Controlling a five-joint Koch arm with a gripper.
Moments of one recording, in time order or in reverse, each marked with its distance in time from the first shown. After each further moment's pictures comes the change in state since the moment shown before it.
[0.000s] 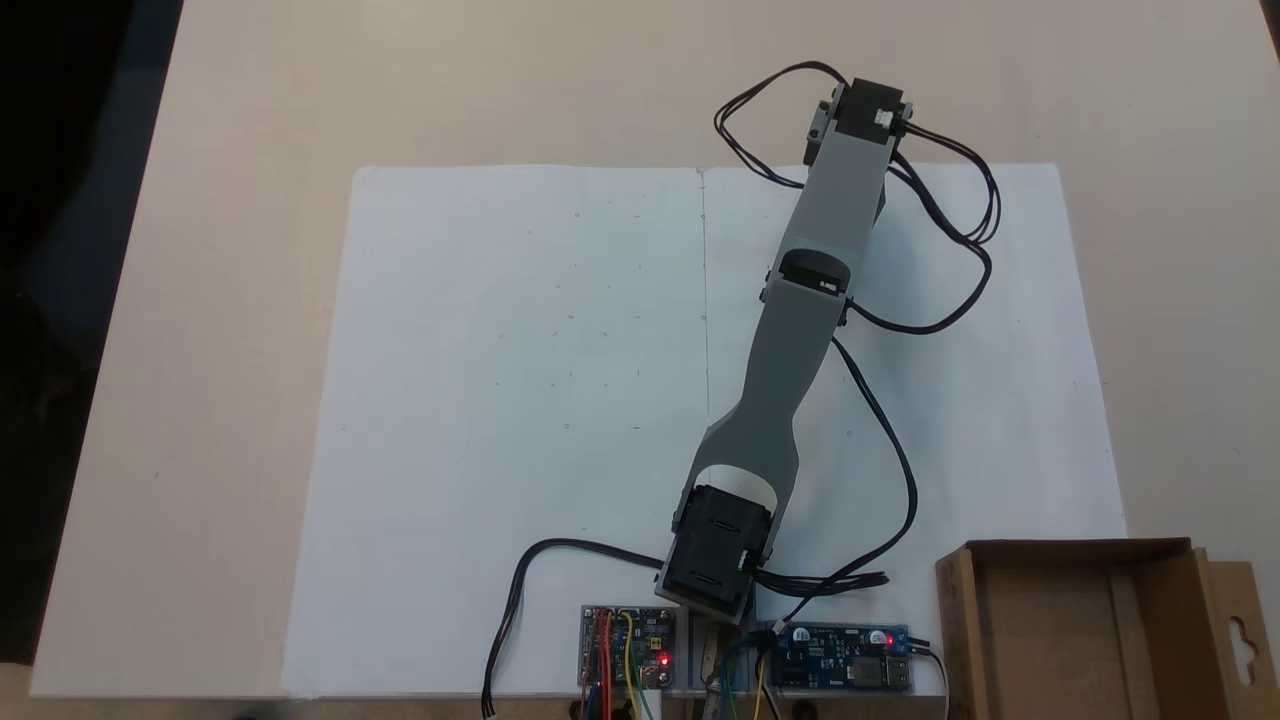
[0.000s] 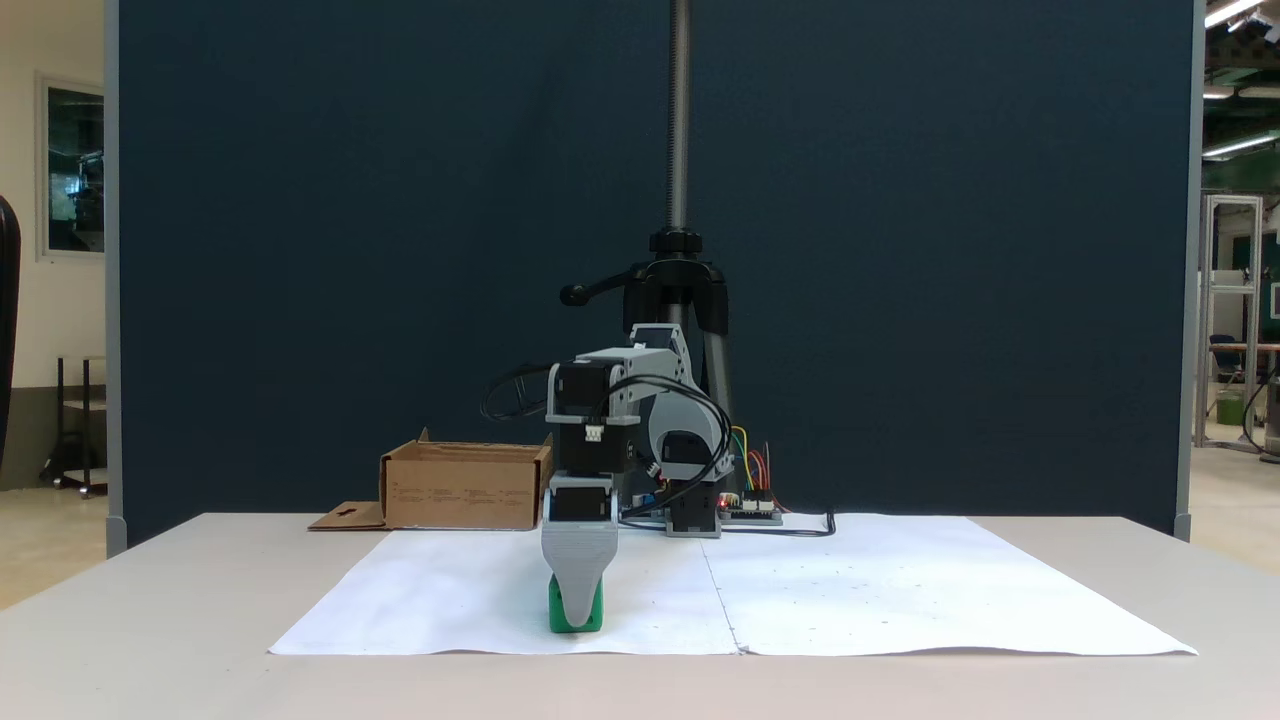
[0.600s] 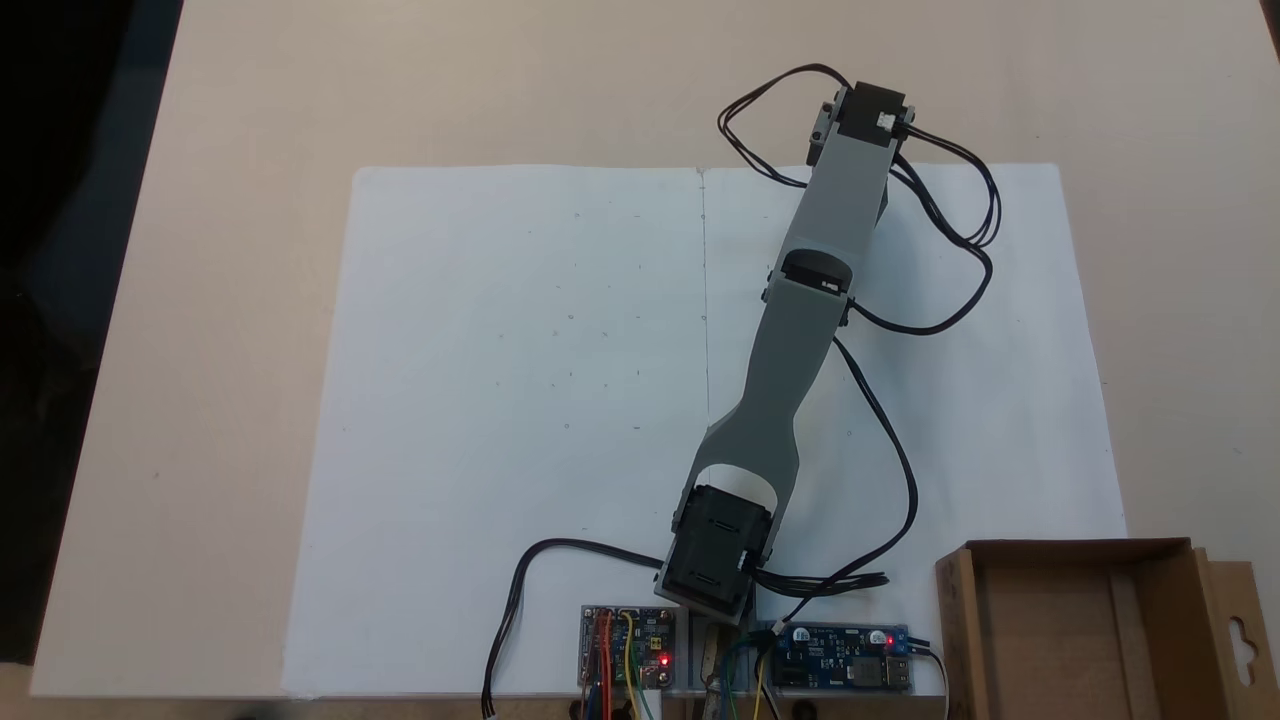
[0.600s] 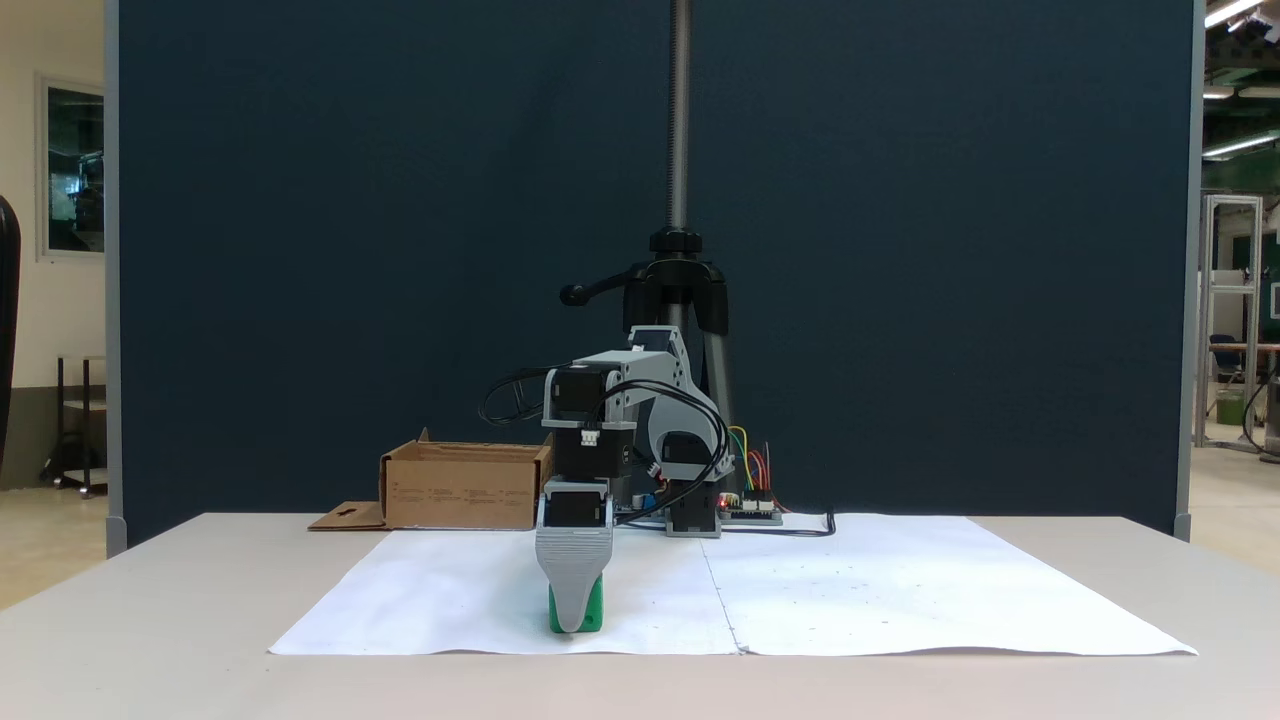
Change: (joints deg) arm 0.4 -1.0 -0.1 -2.3 0.0
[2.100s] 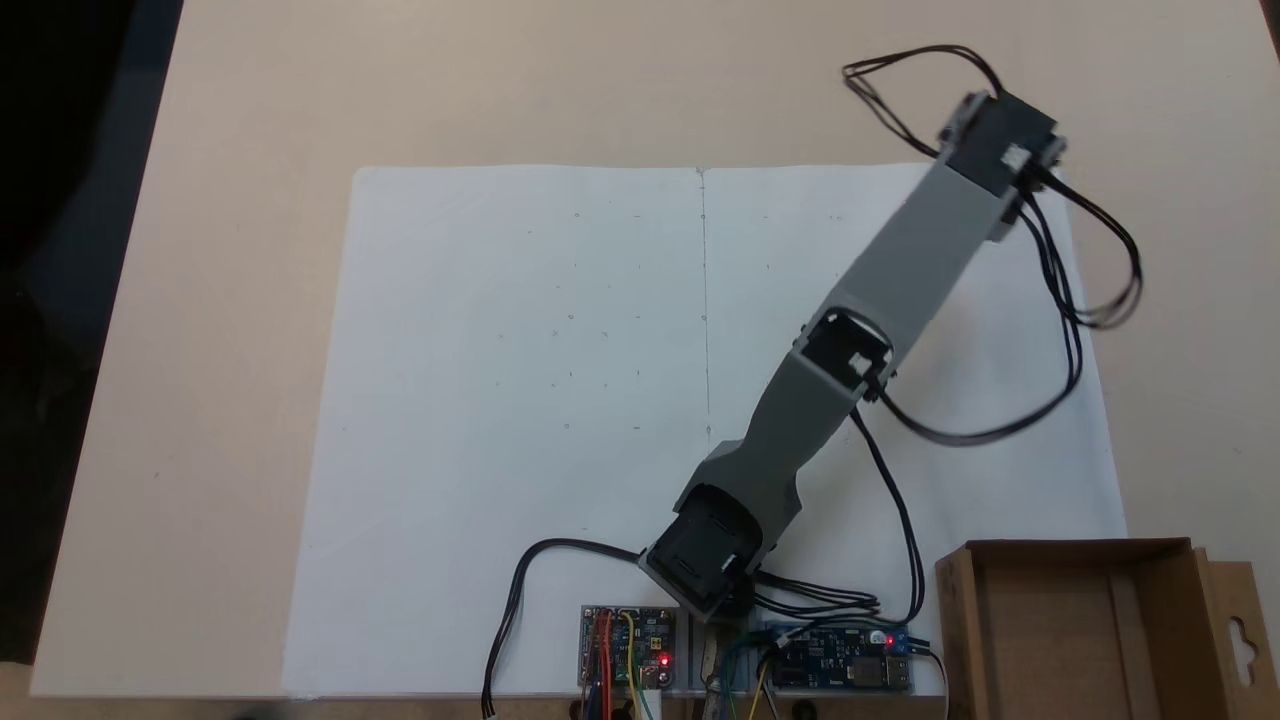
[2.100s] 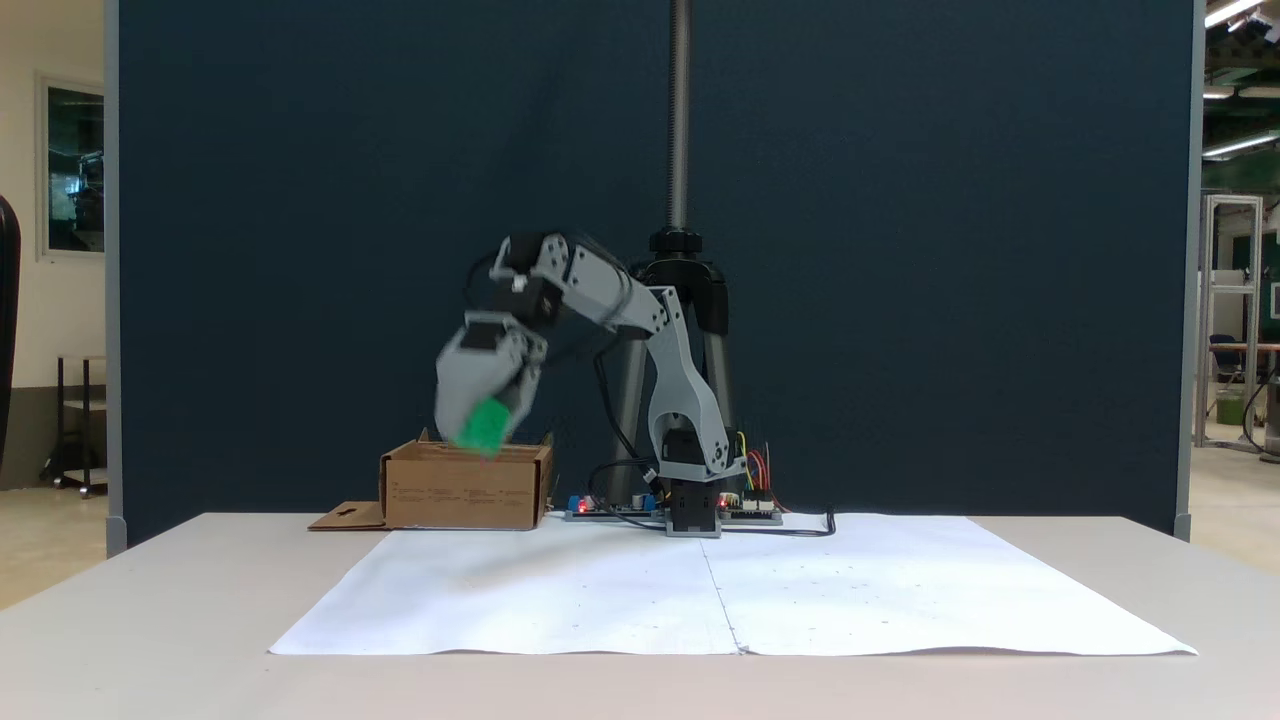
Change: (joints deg) arm 21.5 25.9 0.3 3.3 10.5
